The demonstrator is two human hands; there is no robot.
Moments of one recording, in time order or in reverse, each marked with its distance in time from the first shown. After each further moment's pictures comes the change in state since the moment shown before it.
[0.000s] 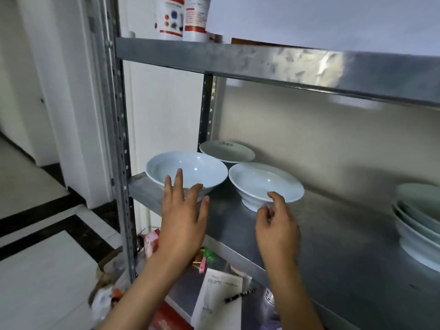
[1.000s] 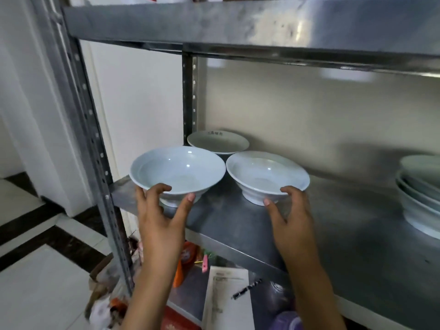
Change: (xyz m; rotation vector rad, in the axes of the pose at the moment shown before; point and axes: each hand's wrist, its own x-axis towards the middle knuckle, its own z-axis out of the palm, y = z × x) left_hand 0.019 -0.040 0.001 -0.400 0.197 -0.150; right_hand 0.005 0.017 0.006 0.166 -0.040 0.061
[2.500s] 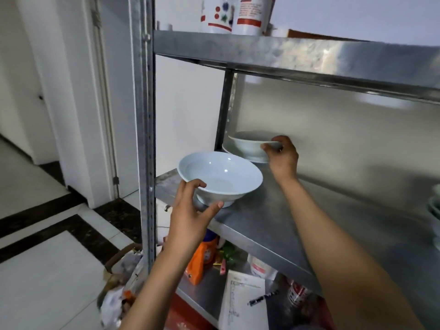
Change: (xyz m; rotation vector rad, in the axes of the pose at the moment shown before) left_hand 0.012 -0.024 -0.039 -0.095 -0.230 -0.044; right_hand 0.143 -0.059 0.111 0.113 0.033 -0.115
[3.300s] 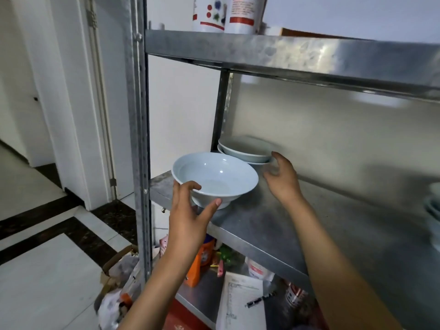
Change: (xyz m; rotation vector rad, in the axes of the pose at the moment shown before) left_hand 0.002 0.004 0.012 0.004 0.086 0.075; right_hand -0.045 0.005 -0.032 -0.190 -0.257 -0.002
